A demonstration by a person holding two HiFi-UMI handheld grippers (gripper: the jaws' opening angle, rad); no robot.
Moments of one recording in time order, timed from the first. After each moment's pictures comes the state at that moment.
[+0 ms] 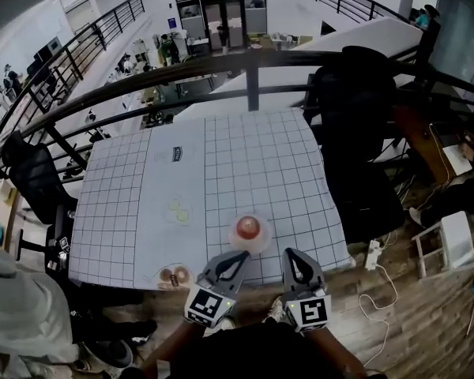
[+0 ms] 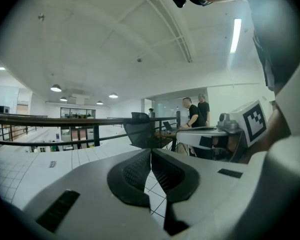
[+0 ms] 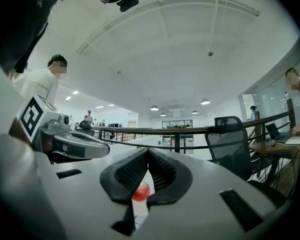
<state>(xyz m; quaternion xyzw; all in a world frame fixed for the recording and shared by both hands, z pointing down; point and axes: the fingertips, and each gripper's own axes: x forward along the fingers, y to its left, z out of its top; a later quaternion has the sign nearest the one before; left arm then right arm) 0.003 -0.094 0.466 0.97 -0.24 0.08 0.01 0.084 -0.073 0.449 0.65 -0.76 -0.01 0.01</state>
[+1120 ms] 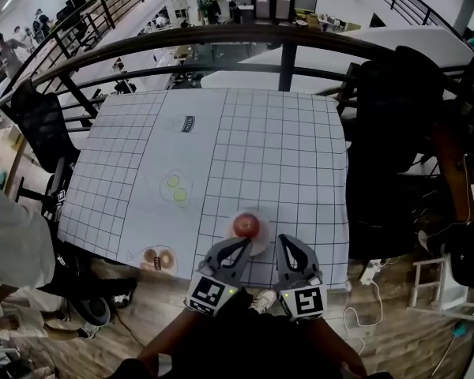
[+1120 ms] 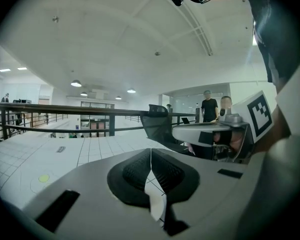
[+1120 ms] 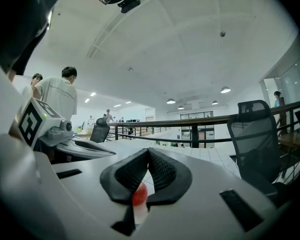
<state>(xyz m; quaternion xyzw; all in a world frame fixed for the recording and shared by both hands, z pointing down) 0.040 -0.165 0.526 0.93 -0.35 0.09 0.05 0.102 -0.165 0.490 0.55 -0.83 0.02 0.01</state>
